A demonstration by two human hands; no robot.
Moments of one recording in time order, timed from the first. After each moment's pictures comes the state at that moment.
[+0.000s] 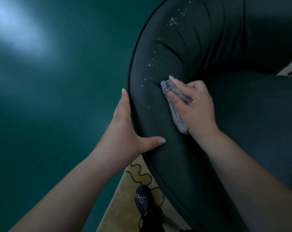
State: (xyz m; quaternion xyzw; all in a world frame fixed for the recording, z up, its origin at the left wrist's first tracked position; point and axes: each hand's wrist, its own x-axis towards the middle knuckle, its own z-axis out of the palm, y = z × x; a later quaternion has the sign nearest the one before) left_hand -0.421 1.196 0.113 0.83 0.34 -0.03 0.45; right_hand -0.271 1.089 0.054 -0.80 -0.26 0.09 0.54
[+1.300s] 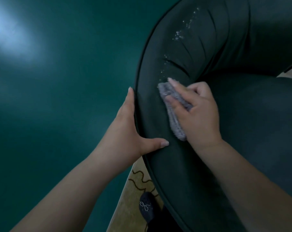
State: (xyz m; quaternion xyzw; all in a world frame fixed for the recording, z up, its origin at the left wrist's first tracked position) left_hand -0.384 1.249 0.118 0.83 0.30 -0.07 0.47; right_hand -0.260 1.129 0.065 -0.83 -0.28 0.02 0.49
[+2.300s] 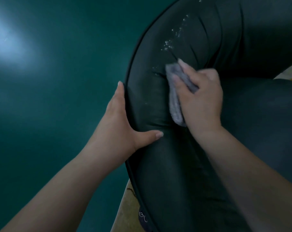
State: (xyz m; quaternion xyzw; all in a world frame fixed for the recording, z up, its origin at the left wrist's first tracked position) left_hand -0.338 1.266 0.117 0.85 0.30 -0.04 0.43; right_hand -0.203 1.153 0.065 -0.83 -0.16 -0.03 0.53
